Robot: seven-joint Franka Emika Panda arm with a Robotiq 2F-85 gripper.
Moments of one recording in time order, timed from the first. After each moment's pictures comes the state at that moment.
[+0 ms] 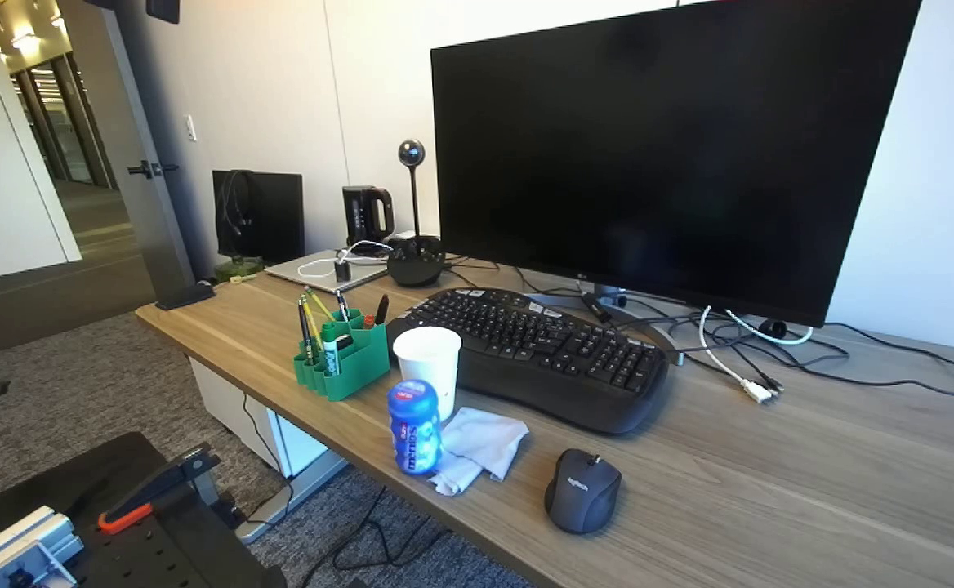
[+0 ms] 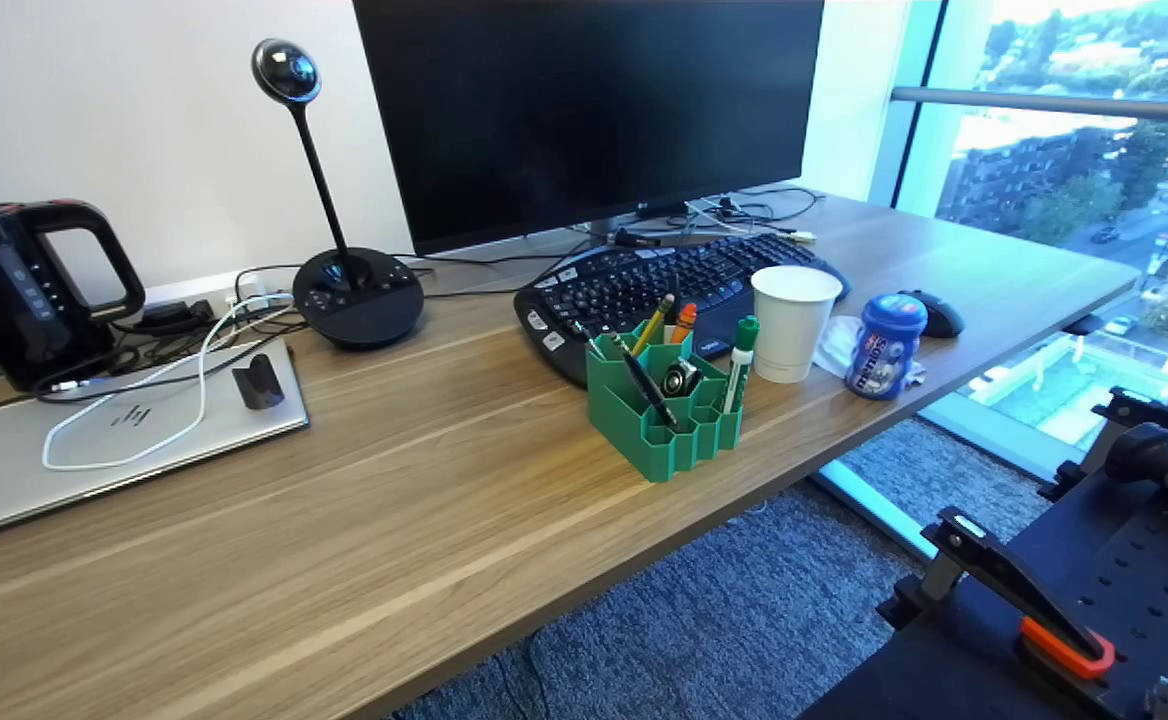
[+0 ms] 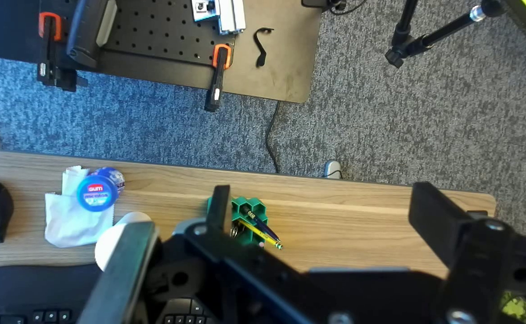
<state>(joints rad) 0.16 -0.26 0.06 -1.99 0.23 1.54 -0.01</state>
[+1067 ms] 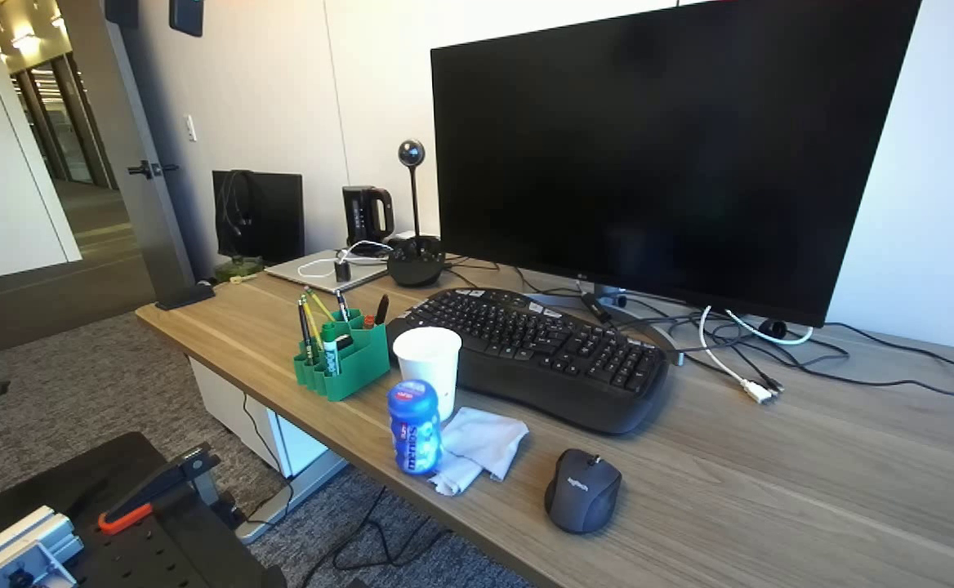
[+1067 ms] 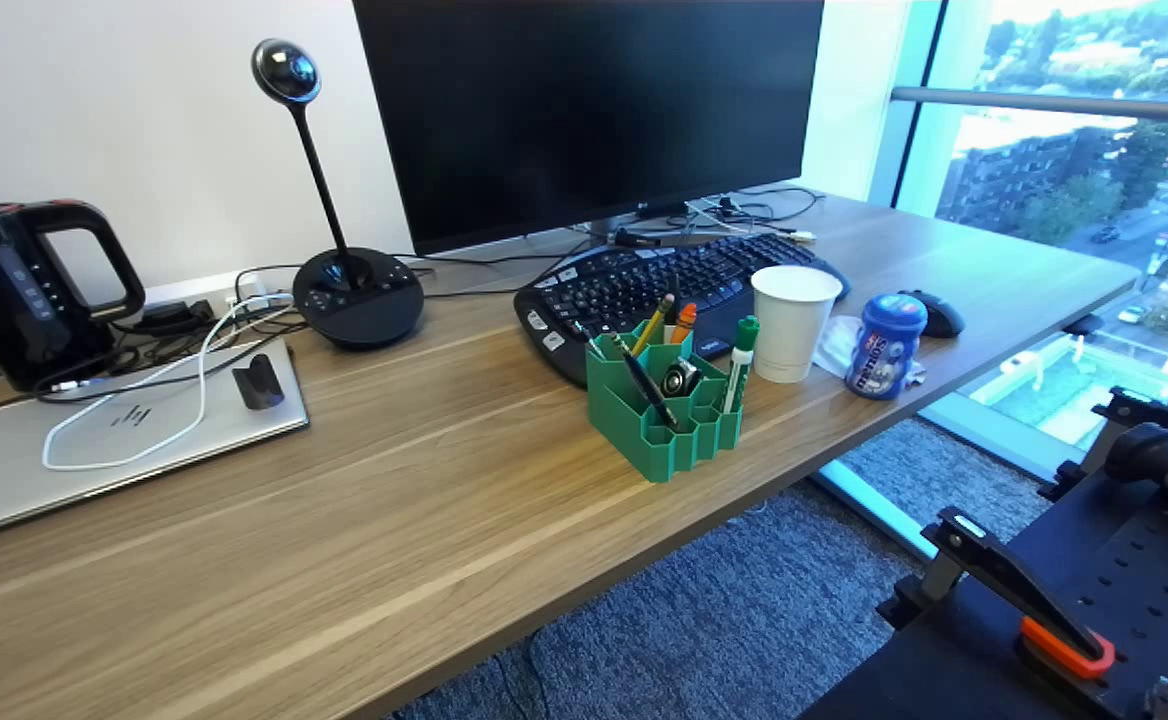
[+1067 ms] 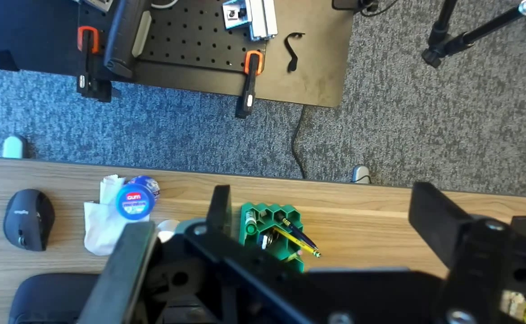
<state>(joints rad) 0.12 -0.25 0.06 -2.00 0.17 1.54 -0.01</state>
